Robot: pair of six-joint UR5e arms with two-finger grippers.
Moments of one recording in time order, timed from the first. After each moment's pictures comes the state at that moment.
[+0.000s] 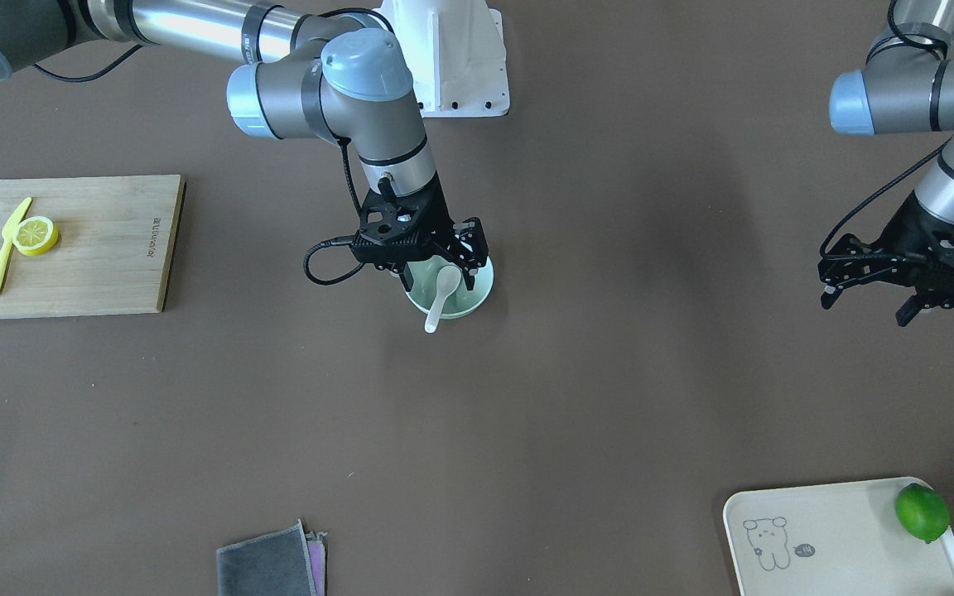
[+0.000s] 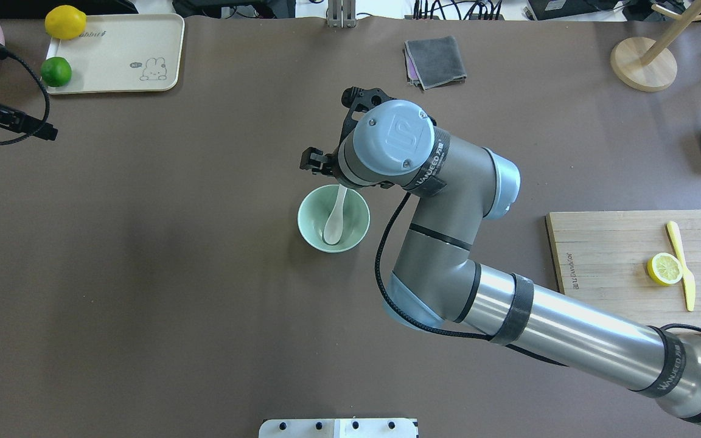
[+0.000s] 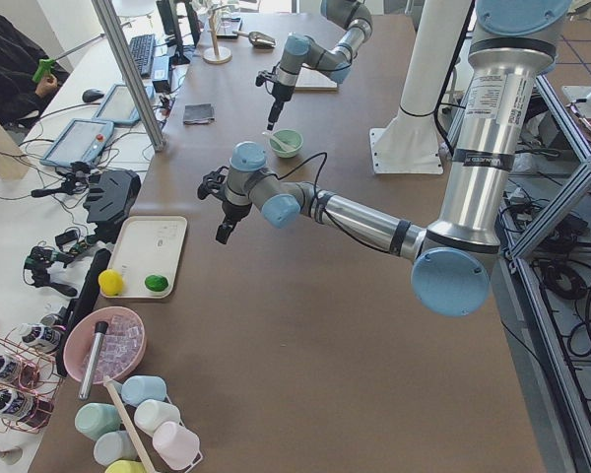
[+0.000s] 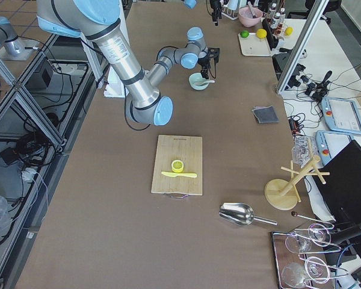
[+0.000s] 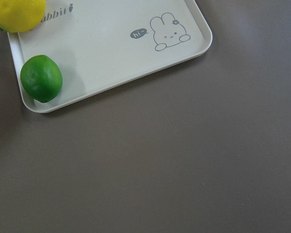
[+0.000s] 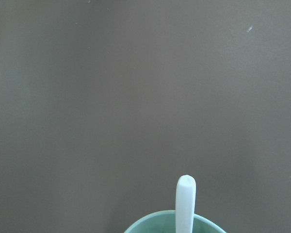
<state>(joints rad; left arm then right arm) -1.11 -1.73 -1.71 -2.02 -2.07 -0.47 0.55 -0.79 1.59 -1.36 1.71 1.40</state>
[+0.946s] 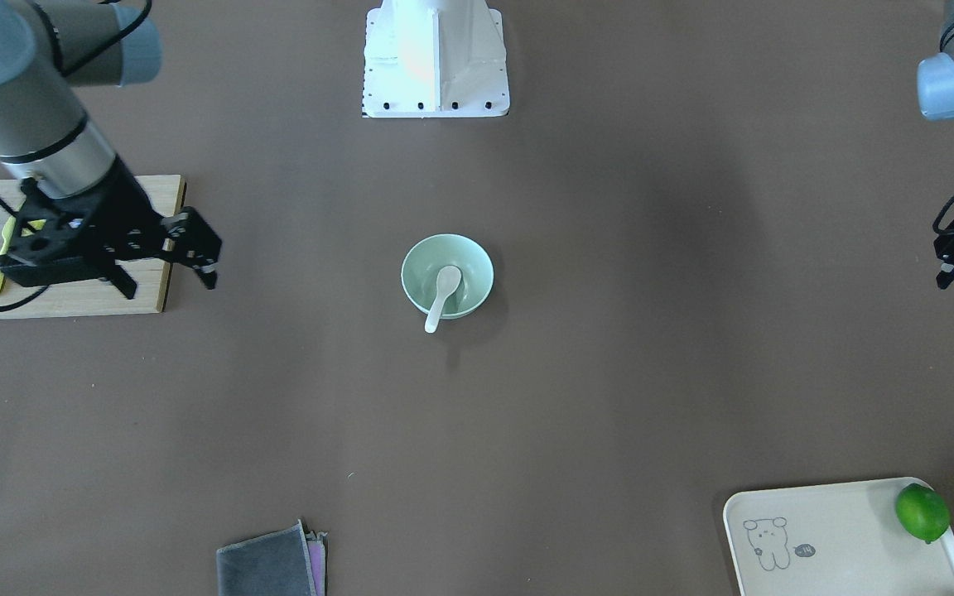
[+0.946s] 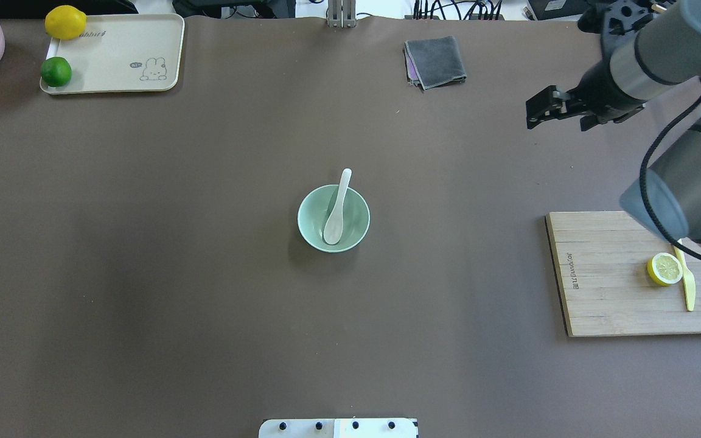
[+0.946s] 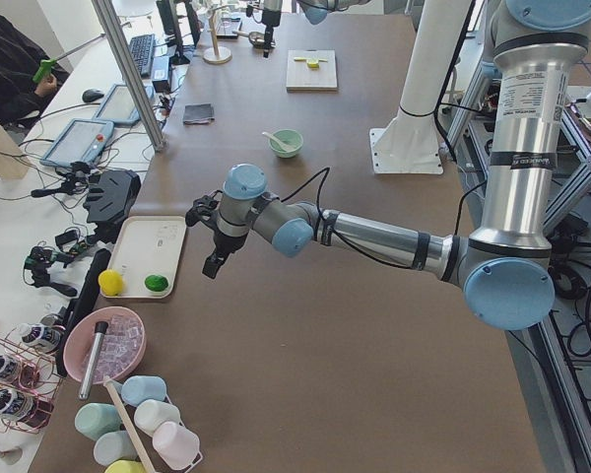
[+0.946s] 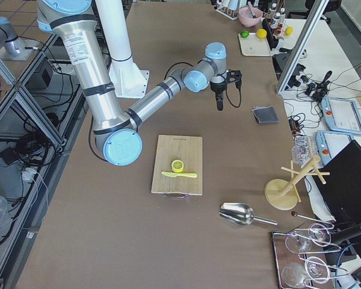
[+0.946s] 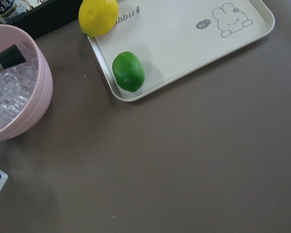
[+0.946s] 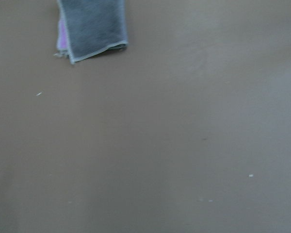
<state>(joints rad) -1.34 -1.61 -1.71 -2.00 -2.17 -0.16 1.03 -1.27 1.89 -1.47 2.11 0.84</state>
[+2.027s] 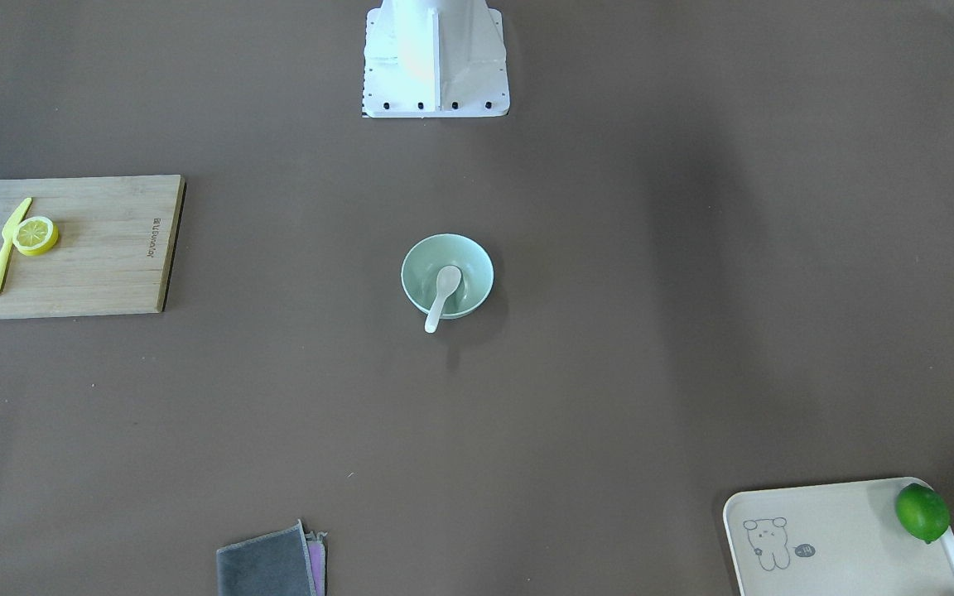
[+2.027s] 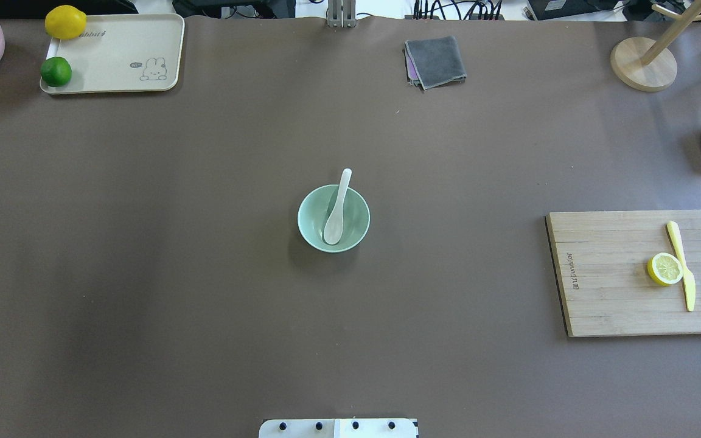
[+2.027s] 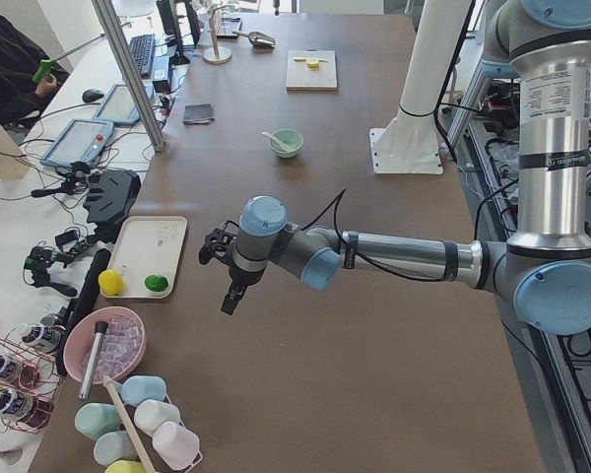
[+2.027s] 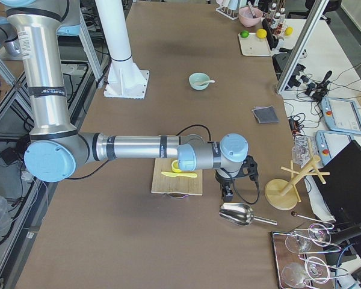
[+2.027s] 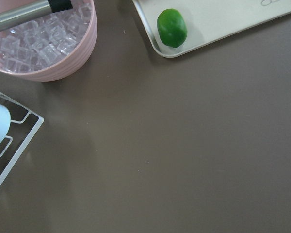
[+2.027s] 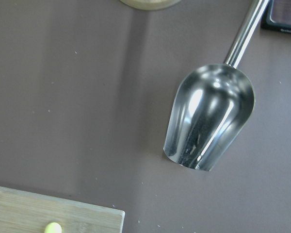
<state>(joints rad) -1.43 -1.48 -1.71 -2.02 -2.23 -0.15 1.53 -1.47 1.48 -1.48 2.39 -0.07</state>
